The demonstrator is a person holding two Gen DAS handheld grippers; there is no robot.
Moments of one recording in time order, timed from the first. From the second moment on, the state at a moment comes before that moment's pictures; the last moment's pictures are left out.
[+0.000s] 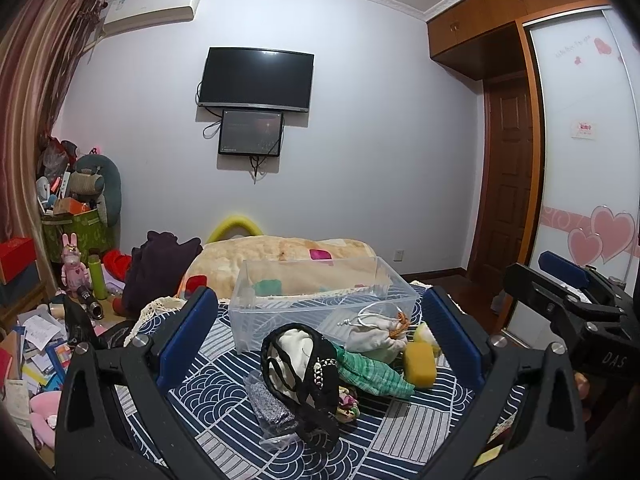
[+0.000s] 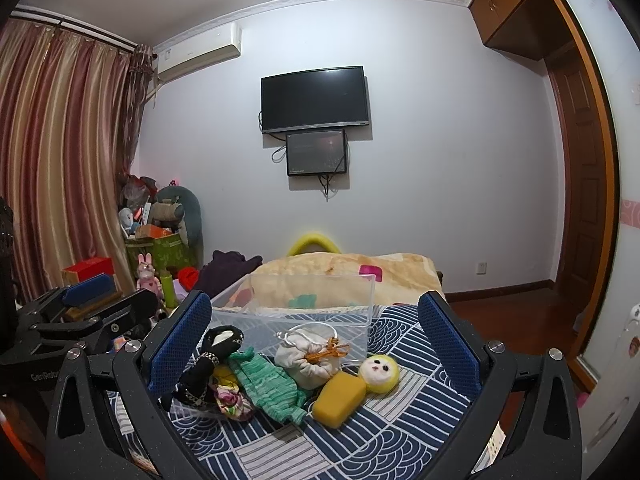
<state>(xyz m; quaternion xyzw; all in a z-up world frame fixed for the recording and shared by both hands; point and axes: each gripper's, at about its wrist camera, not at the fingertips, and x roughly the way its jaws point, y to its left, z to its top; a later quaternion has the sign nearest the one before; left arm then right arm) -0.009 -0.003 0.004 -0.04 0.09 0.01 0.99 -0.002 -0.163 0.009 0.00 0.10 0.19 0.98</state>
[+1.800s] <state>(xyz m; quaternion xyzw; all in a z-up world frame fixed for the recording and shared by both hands) 0.063 0.021 -0.080 -0.10 0.25 0.00 0.96 0.057 -0.170 -0.060 0.01 0.26 0.19 0.95</state>
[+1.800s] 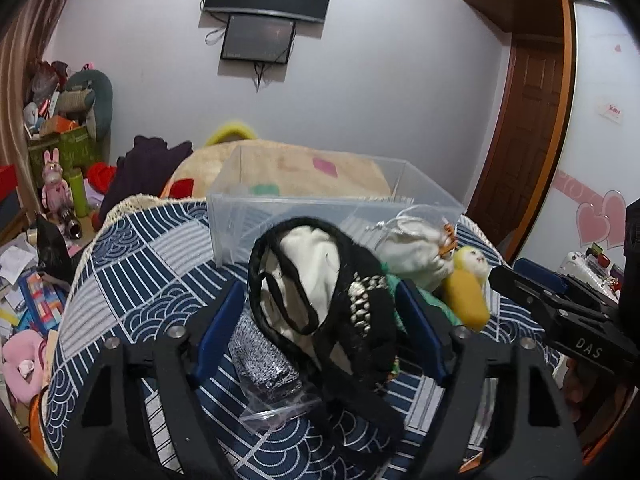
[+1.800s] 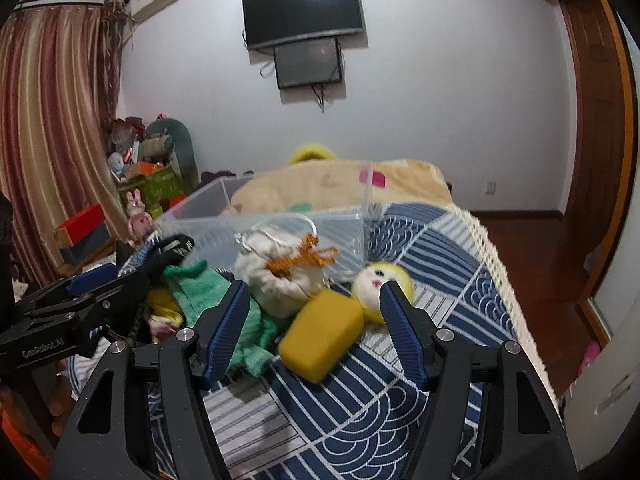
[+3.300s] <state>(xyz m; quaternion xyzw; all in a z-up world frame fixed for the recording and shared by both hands) 0.038 0.049 -0.031 -0.11 0.20 0.00 0.97 0.057 -0.165 -0.030 0.01 0.23 0.21 0.95</state>
